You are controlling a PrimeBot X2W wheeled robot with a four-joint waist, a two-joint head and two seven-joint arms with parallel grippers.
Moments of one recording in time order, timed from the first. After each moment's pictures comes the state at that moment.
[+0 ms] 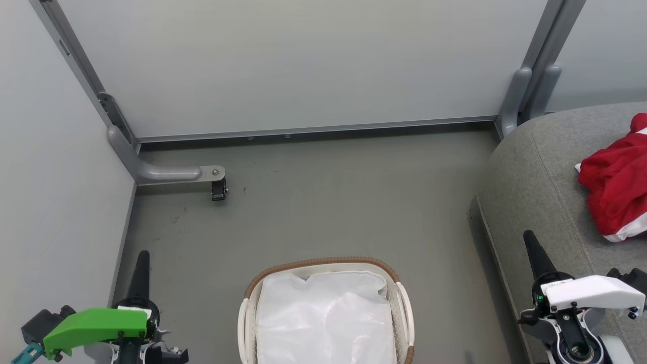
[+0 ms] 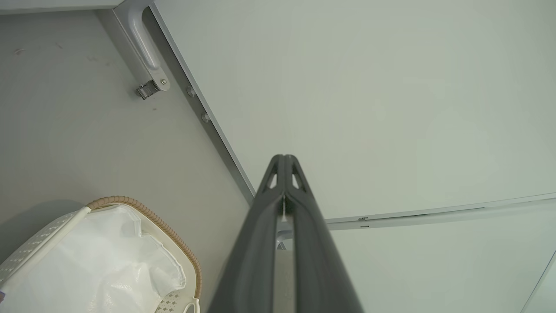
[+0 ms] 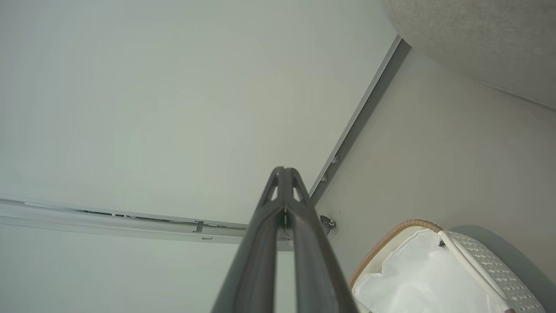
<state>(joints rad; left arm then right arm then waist) -0.07 0.06 0.07 0.28 -1.34 -0.13 0.03 -0.12 -0.04 -0.10 0.29 1.30 0.13 0.04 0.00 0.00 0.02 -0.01</state>
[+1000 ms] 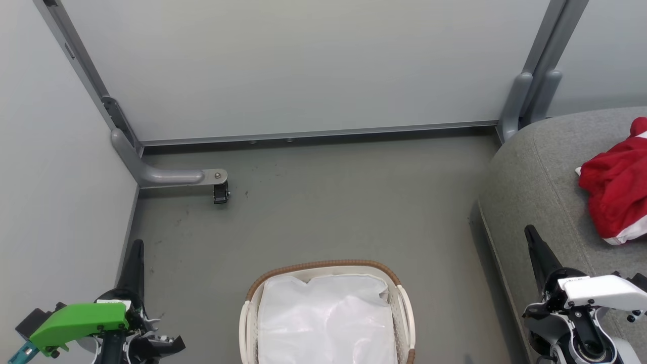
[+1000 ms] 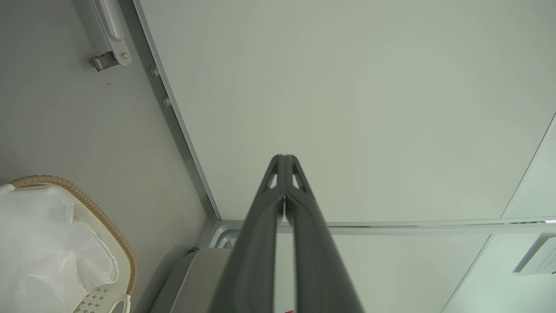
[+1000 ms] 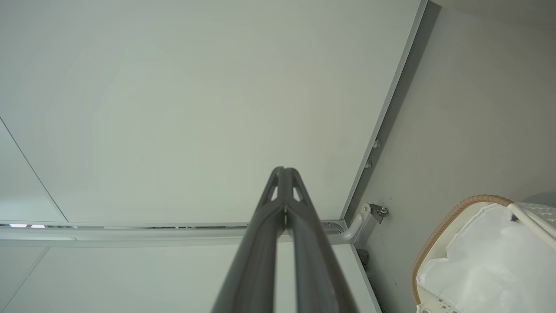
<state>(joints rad) -0.09 0.05 0.10 0.25 -1.56 -0.13 0.10 -0.11 -0.05 -0.11 0.26 1.54 0.13 0.10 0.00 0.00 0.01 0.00</state>
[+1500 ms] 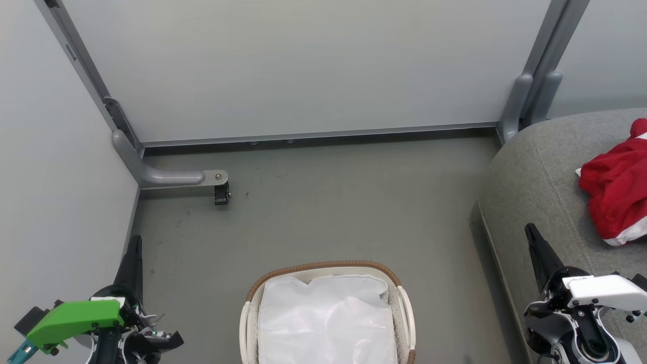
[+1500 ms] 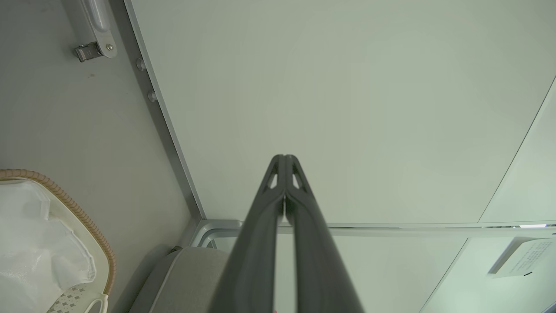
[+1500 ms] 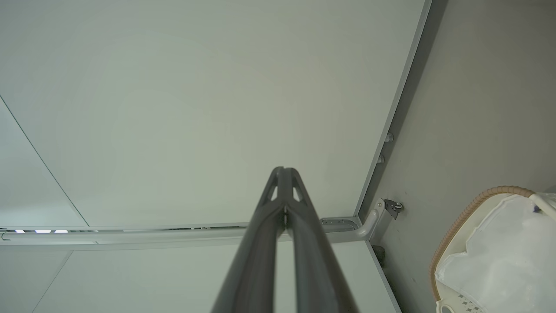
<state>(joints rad) -0.10 0.05 0.11 0.24 -1.61 -0.13 0.11 -0.11 -0.05 -0.11 0.25 1.61 0.13 0.12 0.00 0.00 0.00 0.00</state>
